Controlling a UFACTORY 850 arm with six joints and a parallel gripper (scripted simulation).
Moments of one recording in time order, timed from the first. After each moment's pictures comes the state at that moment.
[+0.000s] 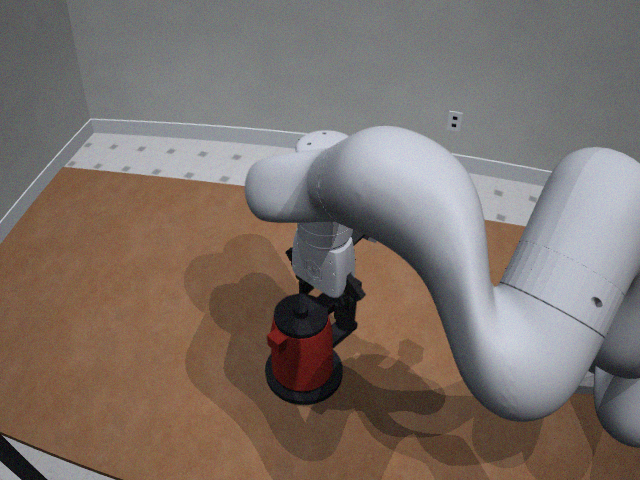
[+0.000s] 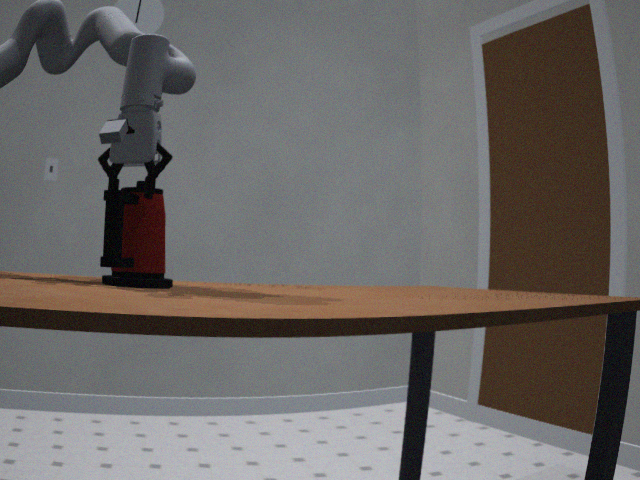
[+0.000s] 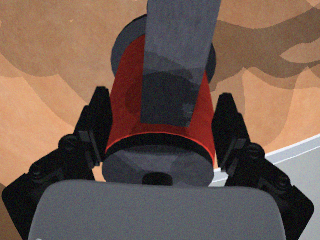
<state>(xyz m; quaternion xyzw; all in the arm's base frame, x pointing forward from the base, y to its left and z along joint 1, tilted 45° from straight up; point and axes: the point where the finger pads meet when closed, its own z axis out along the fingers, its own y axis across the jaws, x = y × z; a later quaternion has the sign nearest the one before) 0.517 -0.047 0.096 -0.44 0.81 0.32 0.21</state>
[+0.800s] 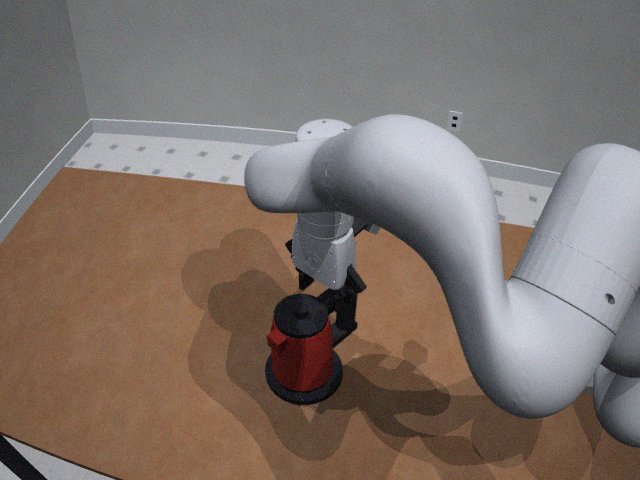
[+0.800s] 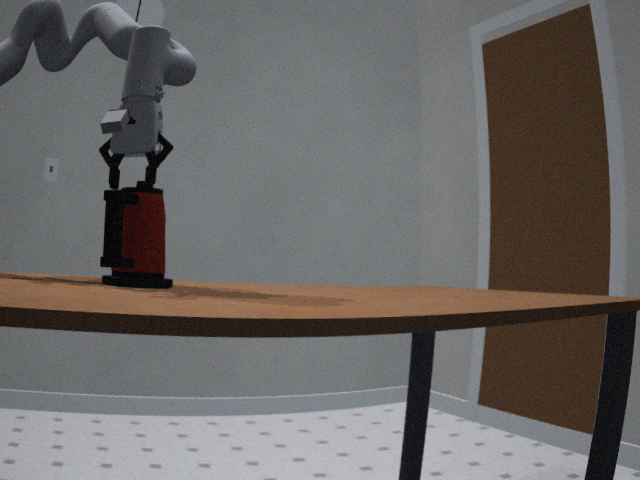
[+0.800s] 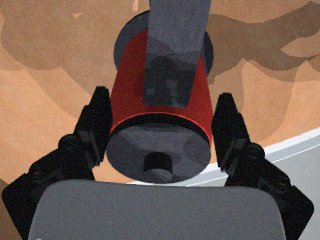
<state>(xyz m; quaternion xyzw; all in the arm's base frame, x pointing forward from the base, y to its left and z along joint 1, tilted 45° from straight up) 0.516 -0.060 0.109 -0.44 0.81 0.32 0.21</state>
